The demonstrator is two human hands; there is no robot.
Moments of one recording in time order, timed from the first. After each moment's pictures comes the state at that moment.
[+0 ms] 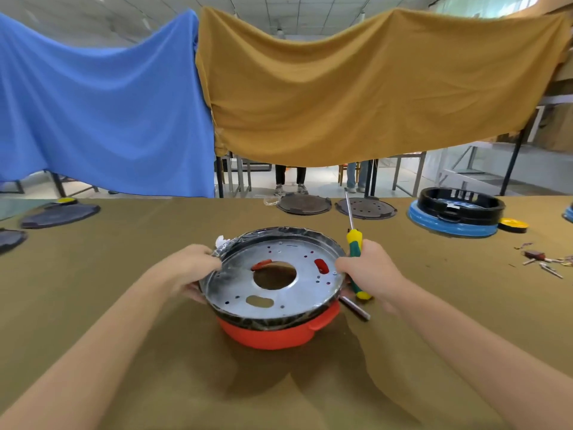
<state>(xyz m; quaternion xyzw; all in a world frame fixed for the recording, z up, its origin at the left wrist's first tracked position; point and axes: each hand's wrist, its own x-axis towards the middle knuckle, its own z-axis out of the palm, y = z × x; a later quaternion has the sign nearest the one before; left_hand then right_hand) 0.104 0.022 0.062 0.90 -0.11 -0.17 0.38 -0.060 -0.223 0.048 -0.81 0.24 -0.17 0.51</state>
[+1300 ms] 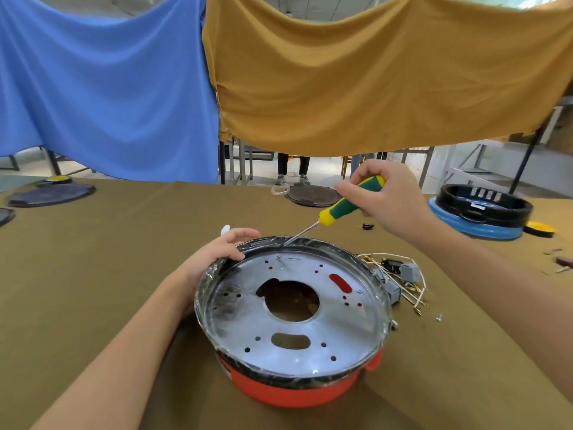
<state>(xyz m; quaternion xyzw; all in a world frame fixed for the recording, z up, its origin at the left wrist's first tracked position) 0.154 0.010 0.007 0.62 -0.29 -0.32 0.66 -0.009 -0.241 0.110 -0.86 0.02 -0.38 0.34</state>
